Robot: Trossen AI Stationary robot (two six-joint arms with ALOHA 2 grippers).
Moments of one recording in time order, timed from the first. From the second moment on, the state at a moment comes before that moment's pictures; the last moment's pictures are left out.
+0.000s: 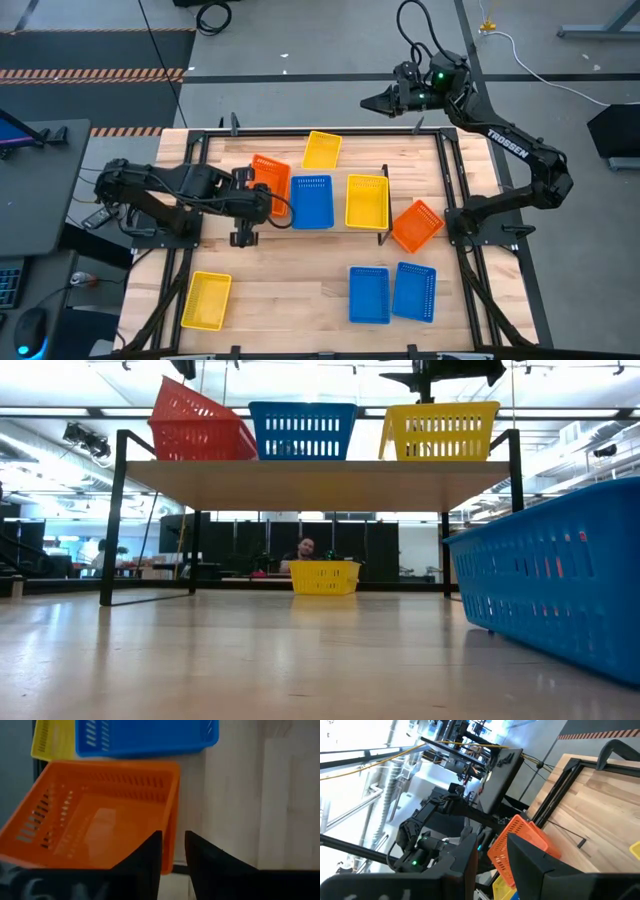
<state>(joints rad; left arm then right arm) -0.23 1.46 1.66 -1.45 -0.30 -0.18 -0.77 1.27 1.29 -0.11 -0.80 1.02</state>
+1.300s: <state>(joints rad) -0.26 1.46 1.66 -1.49 -0.32 -0.32 -0.77 1.27 1.29 -0.11 -0.81 1.03</state>
